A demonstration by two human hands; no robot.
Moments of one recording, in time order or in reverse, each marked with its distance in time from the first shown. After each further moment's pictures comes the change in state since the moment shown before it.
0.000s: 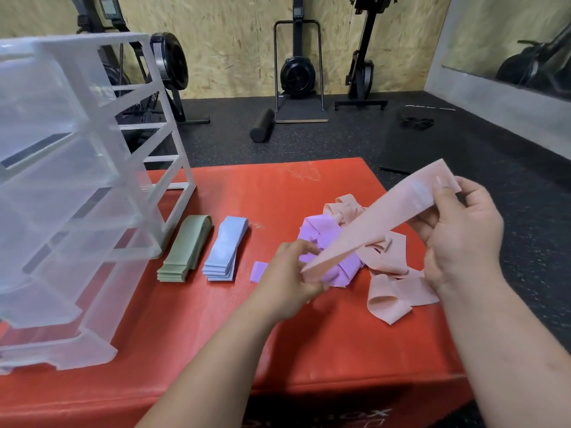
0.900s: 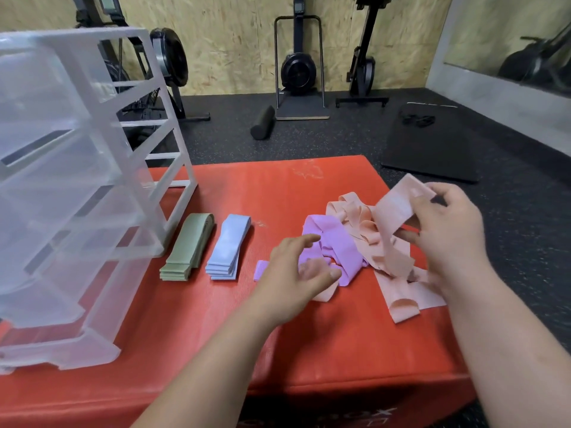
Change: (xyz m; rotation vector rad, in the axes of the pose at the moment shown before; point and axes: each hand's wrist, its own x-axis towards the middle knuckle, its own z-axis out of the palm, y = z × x) left_hand -0.012 0.004 -0.010 -0.081 0.023 0.006; right_hand 0.004 0.014 0.001 -0.395 -0.115 0.031
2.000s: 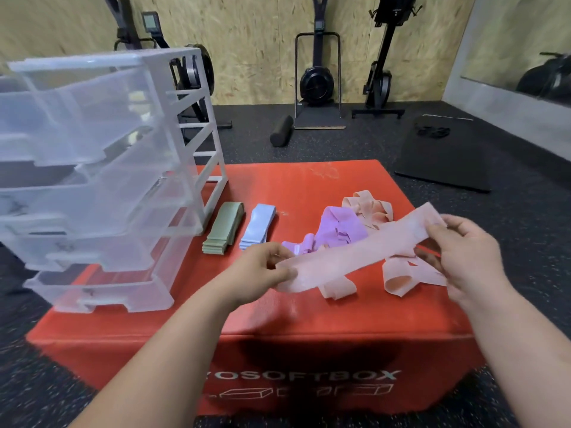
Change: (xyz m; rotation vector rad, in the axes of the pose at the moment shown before) left_hand -0.079 -0.010 -0.083 -0.104 -0.120 -0.157; right_hand -0.055 0.020 -0.044 0.129 -0.025 0.168
